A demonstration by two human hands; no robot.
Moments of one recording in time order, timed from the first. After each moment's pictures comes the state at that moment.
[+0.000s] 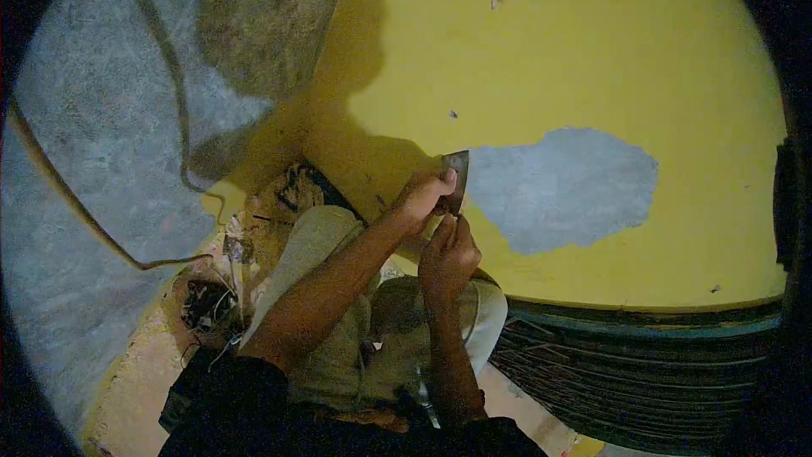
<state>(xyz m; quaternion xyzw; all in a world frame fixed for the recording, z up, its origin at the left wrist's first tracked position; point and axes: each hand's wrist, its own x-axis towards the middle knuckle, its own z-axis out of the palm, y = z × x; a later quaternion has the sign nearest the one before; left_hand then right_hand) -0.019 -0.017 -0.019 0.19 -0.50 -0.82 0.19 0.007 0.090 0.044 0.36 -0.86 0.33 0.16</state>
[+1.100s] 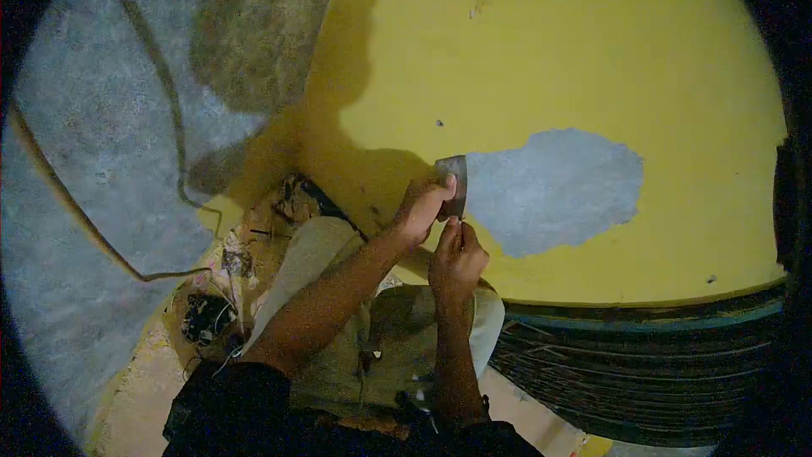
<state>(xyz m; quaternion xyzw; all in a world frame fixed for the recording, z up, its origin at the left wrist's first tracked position) -0.027 -0.007 -0.002 0.23 -0.47 -0.84 0.13 -0.007 0.099 0.063 0.31 -0.89 0.32 0.10</state>
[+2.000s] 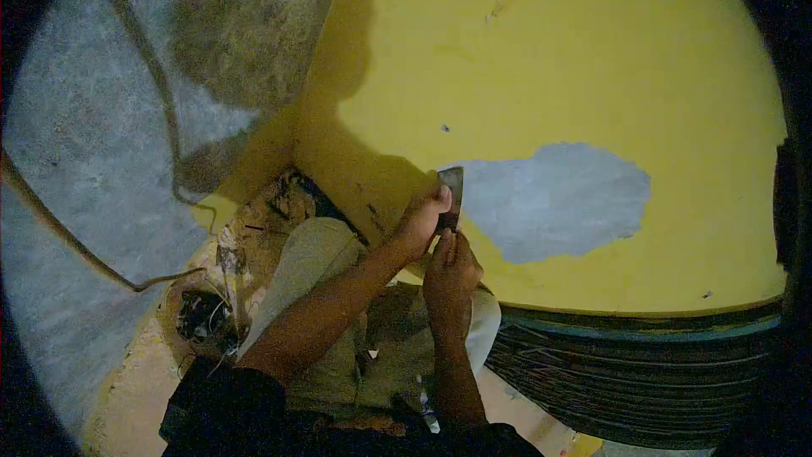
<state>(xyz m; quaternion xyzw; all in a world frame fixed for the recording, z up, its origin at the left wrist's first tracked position) -0.020 0.005 -0.008 0.19 -0.34 -0.91 0.16 0.008 0.100 0.064 0.34 -0.89 0.28 0.11</state>
